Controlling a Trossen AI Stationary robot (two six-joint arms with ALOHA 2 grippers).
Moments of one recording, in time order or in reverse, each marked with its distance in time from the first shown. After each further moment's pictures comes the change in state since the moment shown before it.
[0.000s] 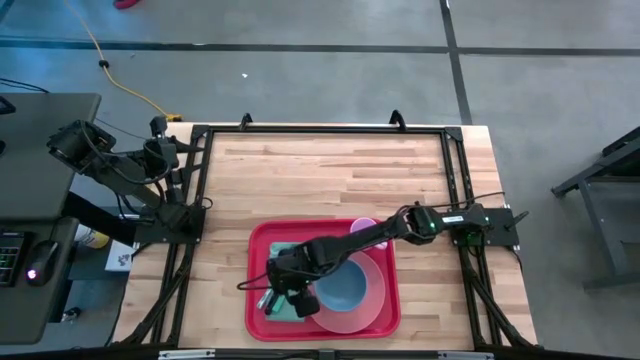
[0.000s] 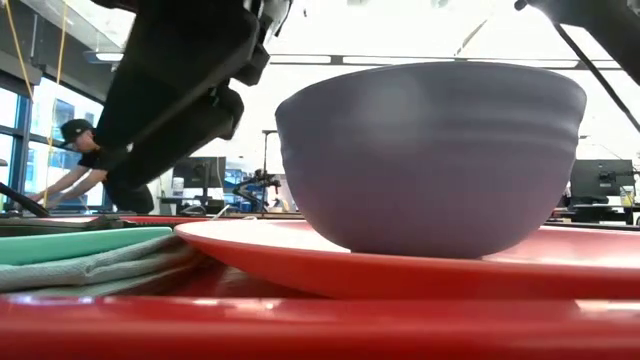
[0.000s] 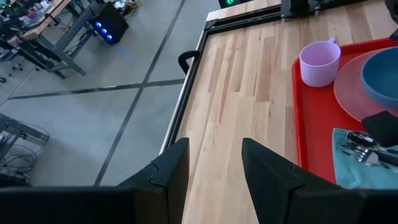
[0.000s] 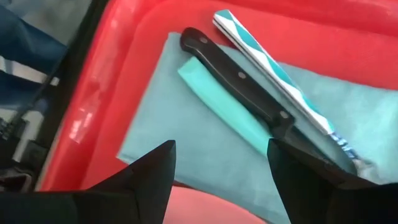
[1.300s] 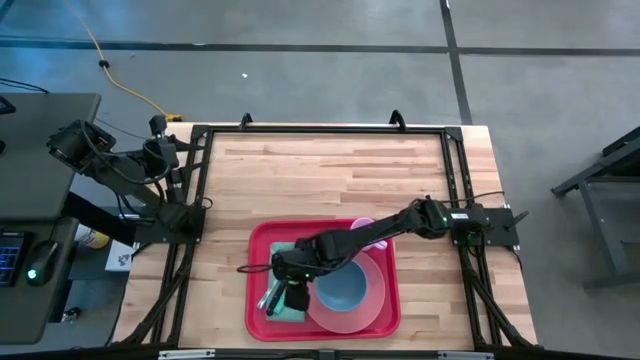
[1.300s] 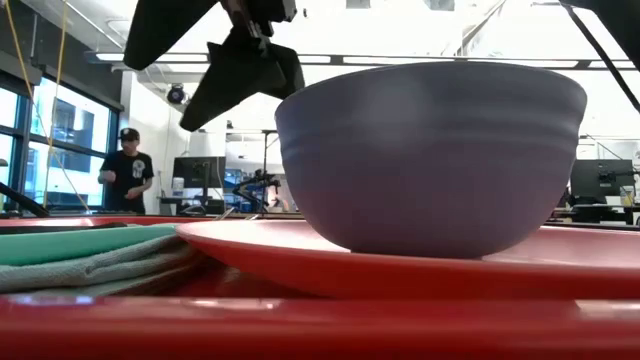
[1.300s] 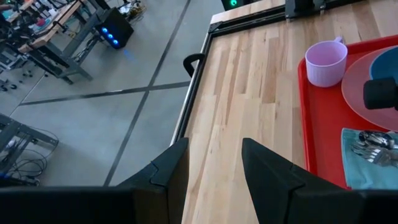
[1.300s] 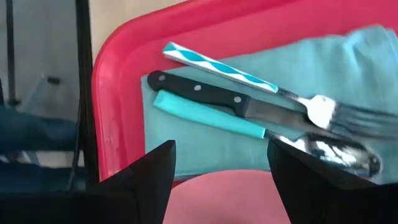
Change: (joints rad) left arm 0.000 0.000 0.000 0.009 -0.022 0.034; right arm 0.008 -0.124 -0.070 -0.026 0.117 0.480
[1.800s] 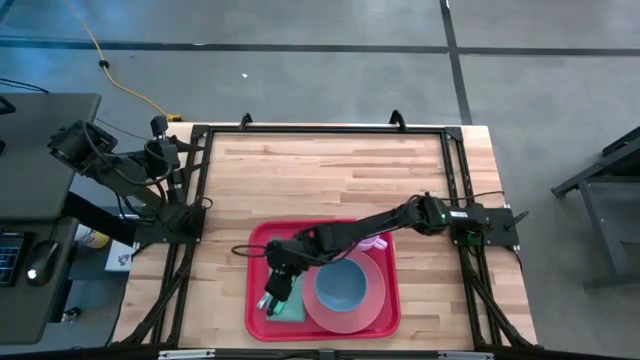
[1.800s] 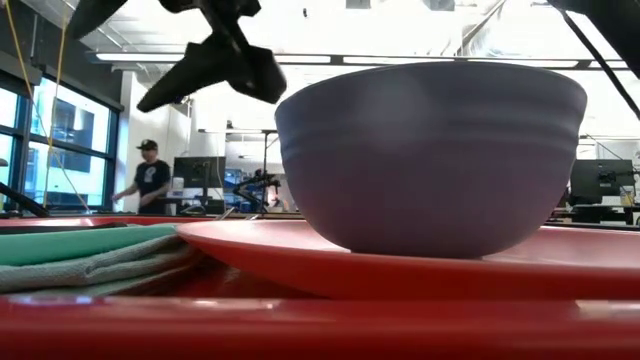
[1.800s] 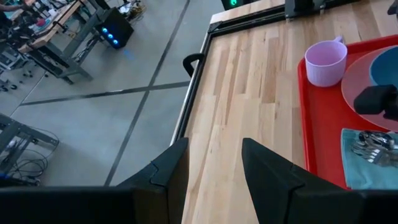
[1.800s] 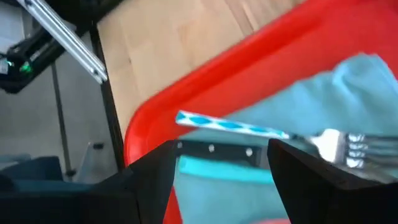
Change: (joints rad) left arm 0.000 0.007 0.000 0.004 0.000 0.000; right arm -0.042 -0.001 -0.001 0.165 0.011 0.264
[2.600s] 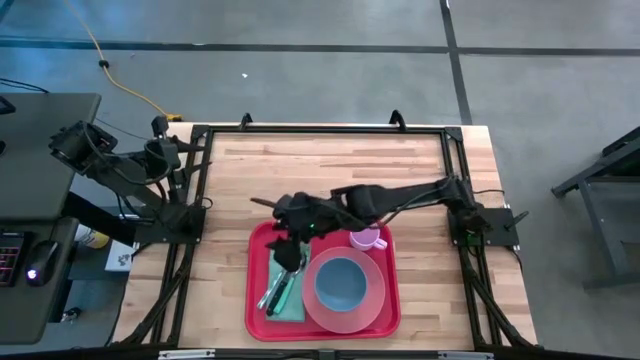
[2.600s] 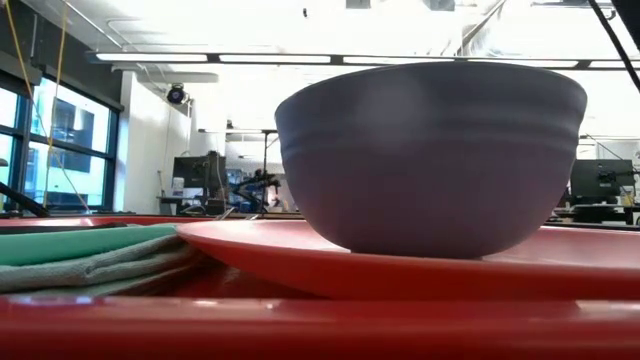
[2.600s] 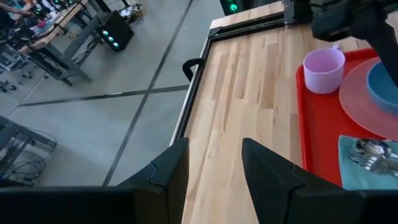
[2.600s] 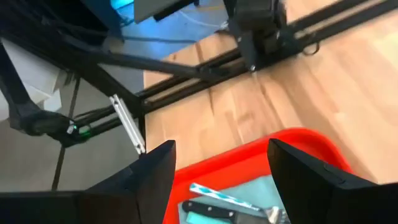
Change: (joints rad) left arm -0.001 0.005 0.000 0.032 -0.008 0.004; right arm -0.043 -0.276 0.010 0.008 0.146 -0.202
